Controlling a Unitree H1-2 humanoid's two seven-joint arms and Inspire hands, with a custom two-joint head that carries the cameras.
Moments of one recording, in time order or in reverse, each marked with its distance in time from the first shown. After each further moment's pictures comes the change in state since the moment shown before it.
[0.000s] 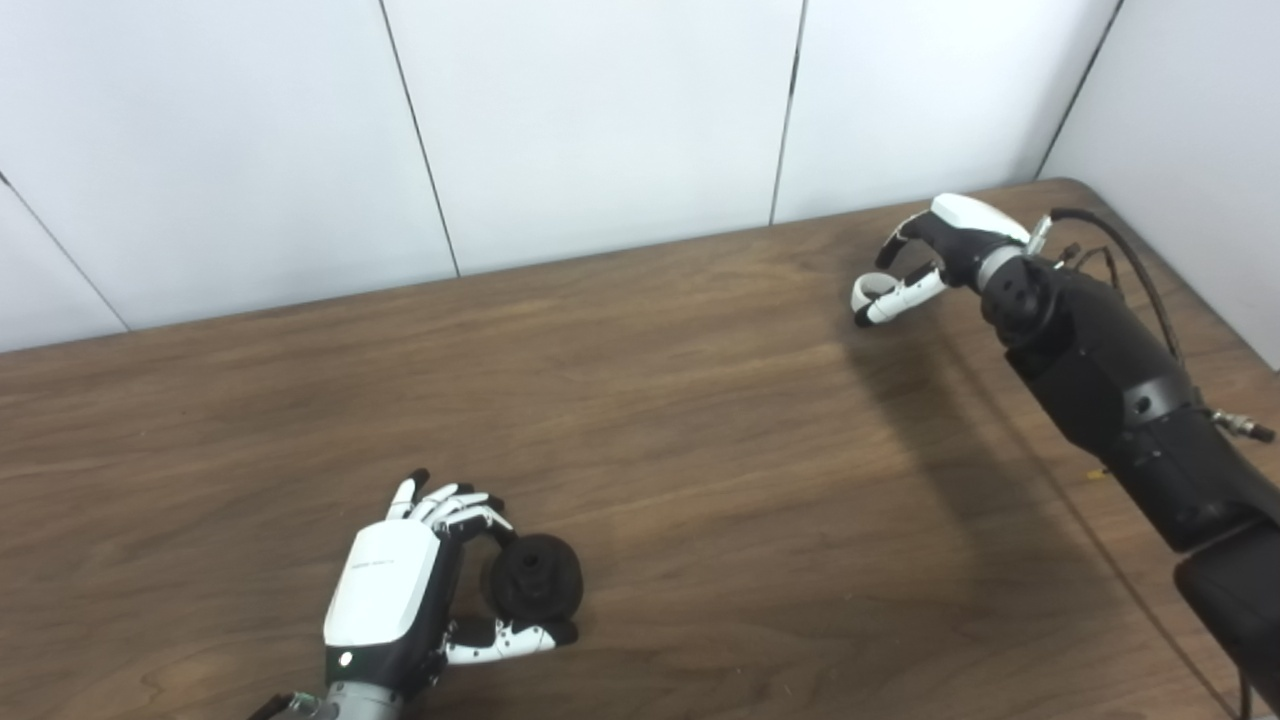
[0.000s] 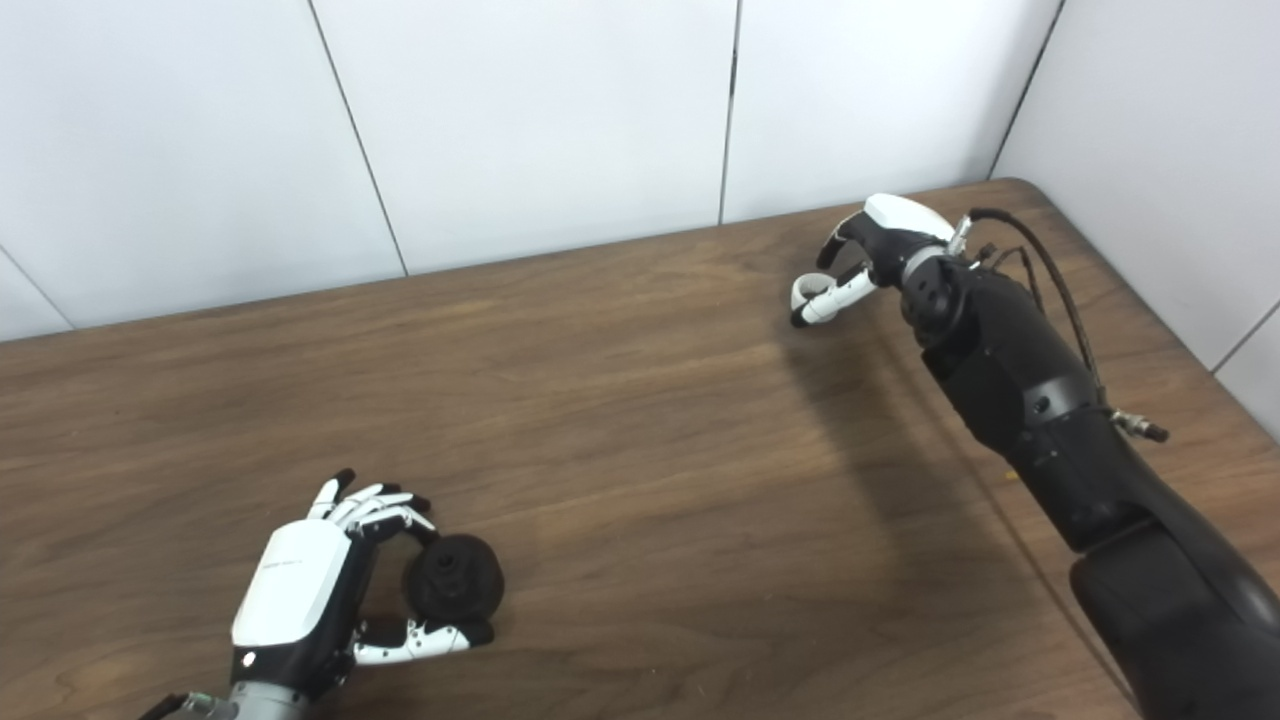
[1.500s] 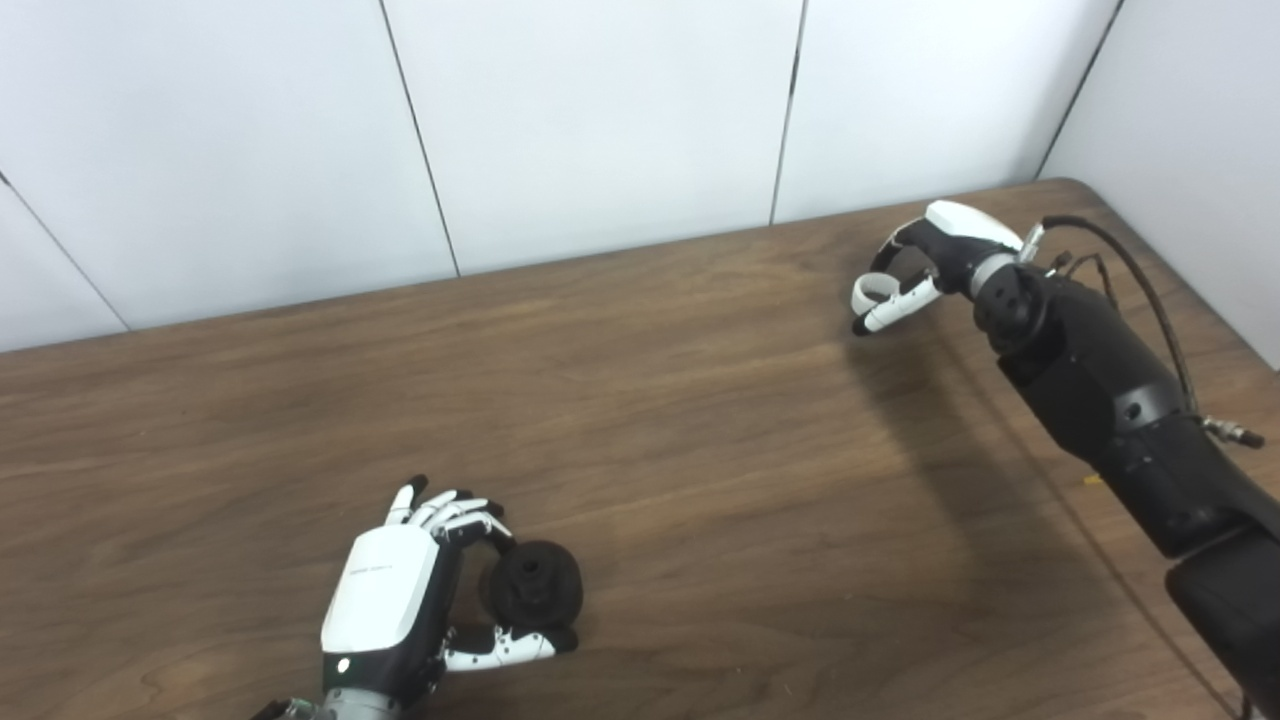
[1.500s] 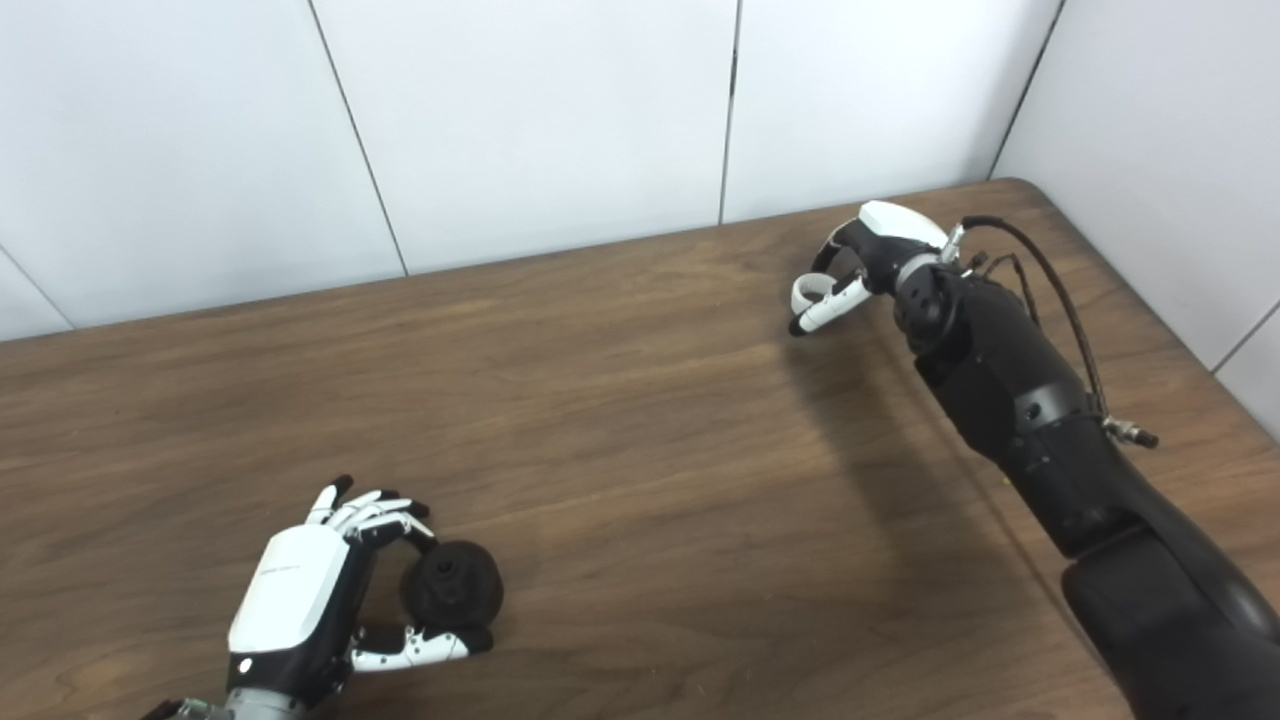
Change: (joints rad) left arm 0.021 -0.002 0.006 -0.038 0.006 0.009 -0.038; right arm 0.009 0.019 -0.001 0.007 -0.007 0.000 -0.012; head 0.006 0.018
